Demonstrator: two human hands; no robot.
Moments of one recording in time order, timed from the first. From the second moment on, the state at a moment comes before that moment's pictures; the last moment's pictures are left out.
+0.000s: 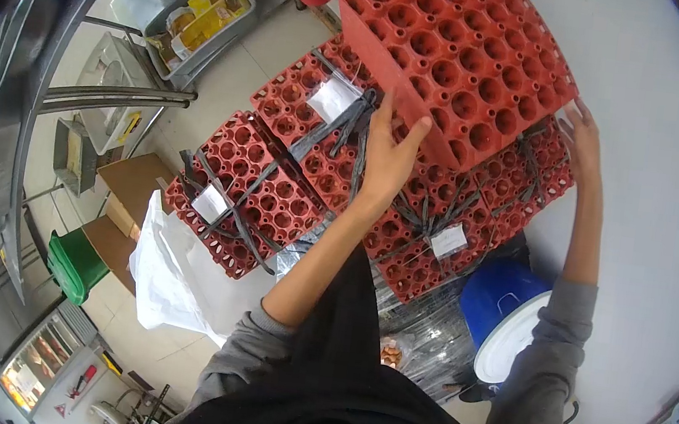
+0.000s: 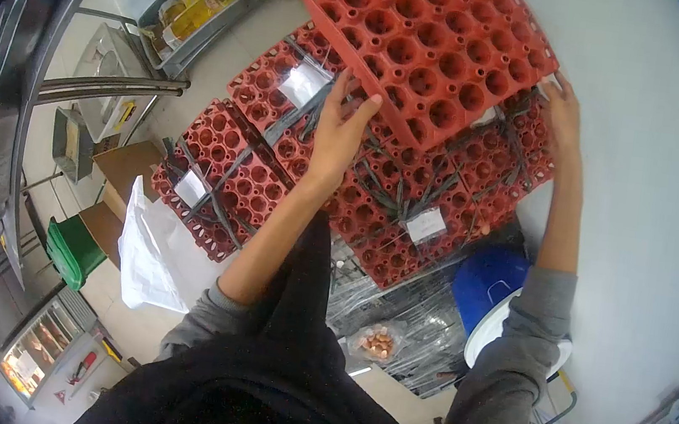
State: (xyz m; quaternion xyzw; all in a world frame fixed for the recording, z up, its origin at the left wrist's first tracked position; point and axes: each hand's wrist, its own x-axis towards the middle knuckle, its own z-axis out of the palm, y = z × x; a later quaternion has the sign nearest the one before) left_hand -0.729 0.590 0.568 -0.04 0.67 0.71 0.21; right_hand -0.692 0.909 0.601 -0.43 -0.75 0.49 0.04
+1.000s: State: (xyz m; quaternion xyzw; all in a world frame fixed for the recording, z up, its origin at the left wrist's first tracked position) left_hand -0.472 0.478 0.381 0.05 0.72 0.61 0.32; right_hand -0.262 0.529 0.458 -0.51 -0.50 0.70 -0.06
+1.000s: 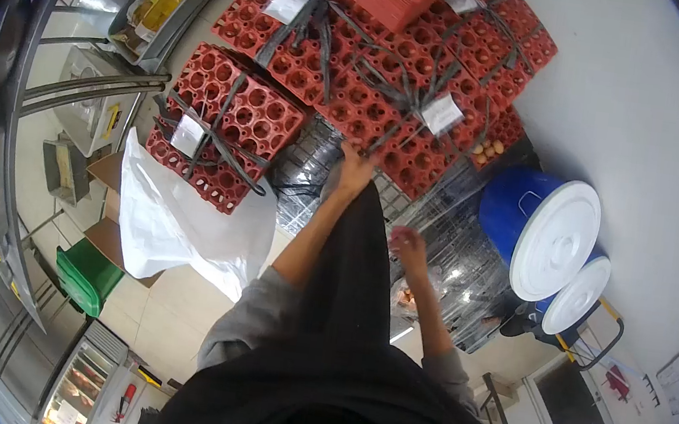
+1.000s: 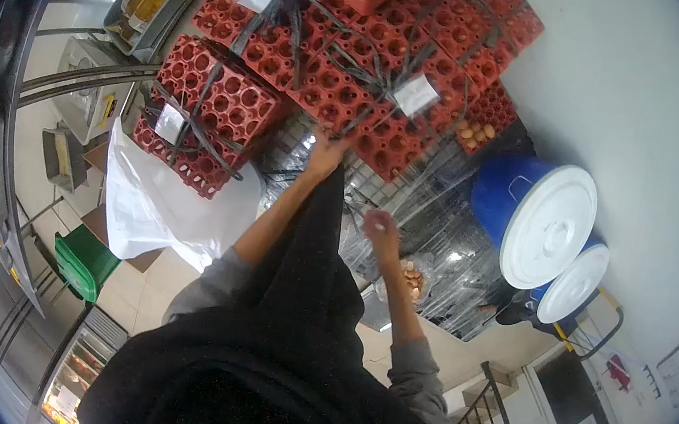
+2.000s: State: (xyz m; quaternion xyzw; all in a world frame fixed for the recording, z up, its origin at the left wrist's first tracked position) left_hand -0.456 0.467 0.364 0.12 0.84 0.44 0.27; right_hand -0.330 0.647 0.475 -0.47 -0.68 0.56 0.08
